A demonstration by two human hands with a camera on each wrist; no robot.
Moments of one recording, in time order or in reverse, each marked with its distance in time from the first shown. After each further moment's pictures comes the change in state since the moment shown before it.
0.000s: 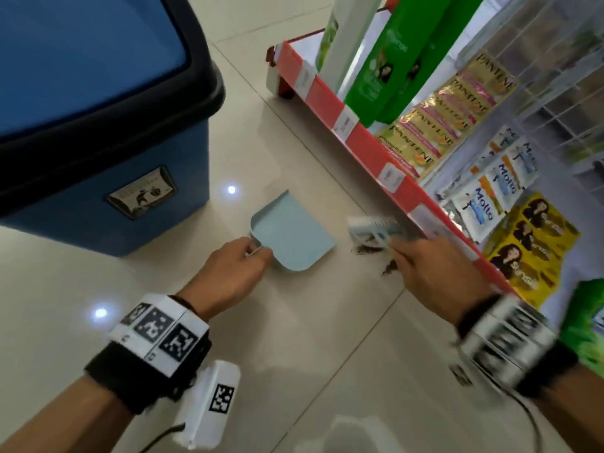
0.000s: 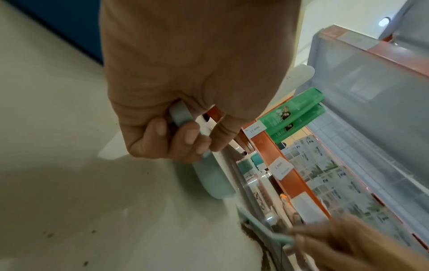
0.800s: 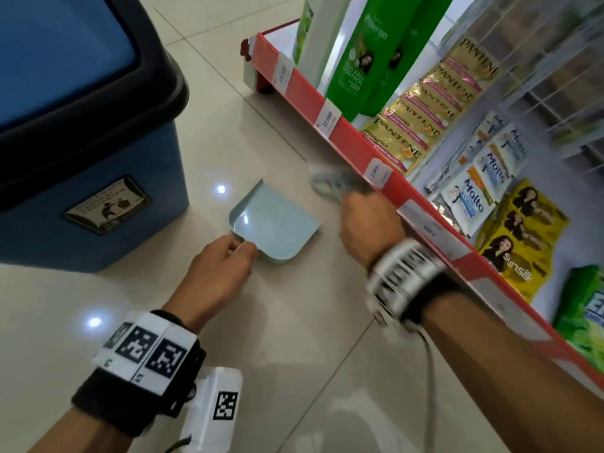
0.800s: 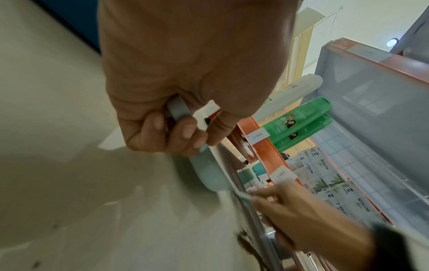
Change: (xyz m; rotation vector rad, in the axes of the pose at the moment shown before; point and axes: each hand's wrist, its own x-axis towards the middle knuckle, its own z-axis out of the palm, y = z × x) left_hand 0.015 -0.005 0.005 -0.099 0.061 0.015; right_hand 0.076 -0.051 0.010 0.054 0.133 0.102
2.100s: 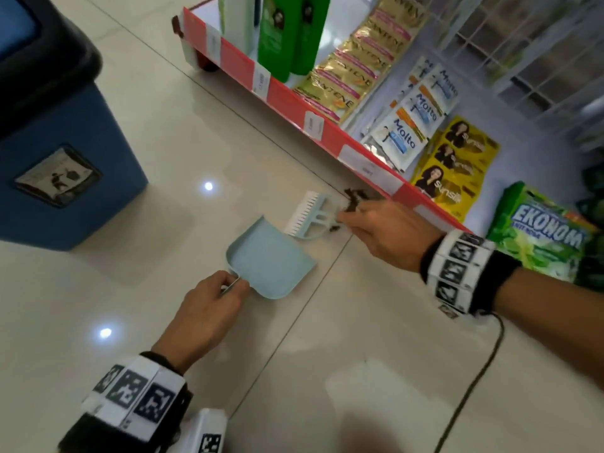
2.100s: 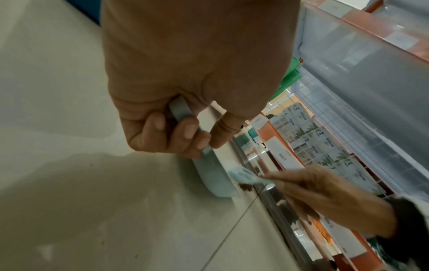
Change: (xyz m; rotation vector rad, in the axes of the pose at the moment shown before) left_hand -0.090 -0.033 0.044 0.198 -0.097 -0.018; right_hand -0.106 0.101 -0.010 -0.034 -0.140 -0.399
